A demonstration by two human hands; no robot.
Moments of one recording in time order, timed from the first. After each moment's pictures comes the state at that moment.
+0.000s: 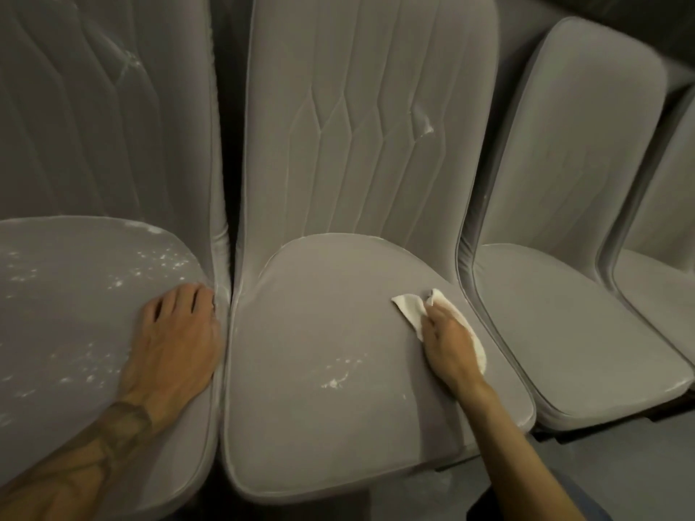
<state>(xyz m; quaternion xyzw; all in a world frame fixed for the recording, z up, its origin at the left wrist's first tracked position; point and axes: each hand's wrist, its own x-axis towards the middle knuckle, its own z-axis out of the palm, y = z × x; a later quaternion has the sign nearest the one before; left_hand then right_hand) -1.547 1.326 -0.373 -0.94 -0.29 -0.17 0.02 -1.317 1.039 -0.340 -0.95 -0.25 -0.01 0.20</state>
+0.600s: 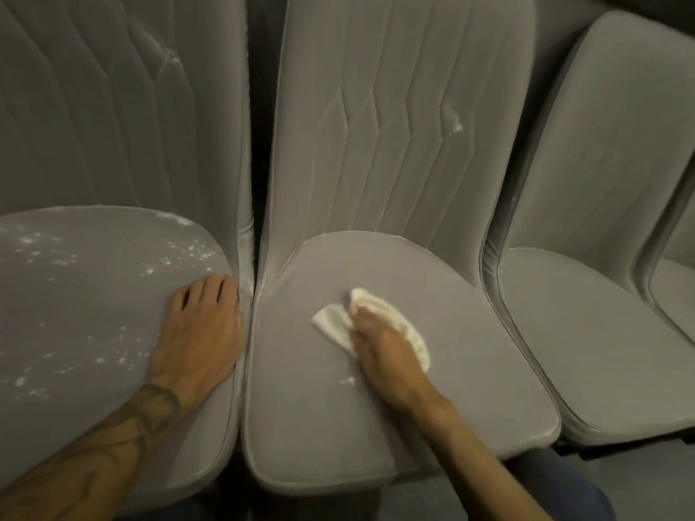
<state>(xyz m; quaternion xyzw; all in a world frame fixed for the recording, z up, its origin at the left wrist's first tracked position) -1.552 1.323 -0.372 -0.94 -0.30 -0.16 0.01 -1.389 1.110 -0.357 -0.86 -0.44 0.06 0.24</state>
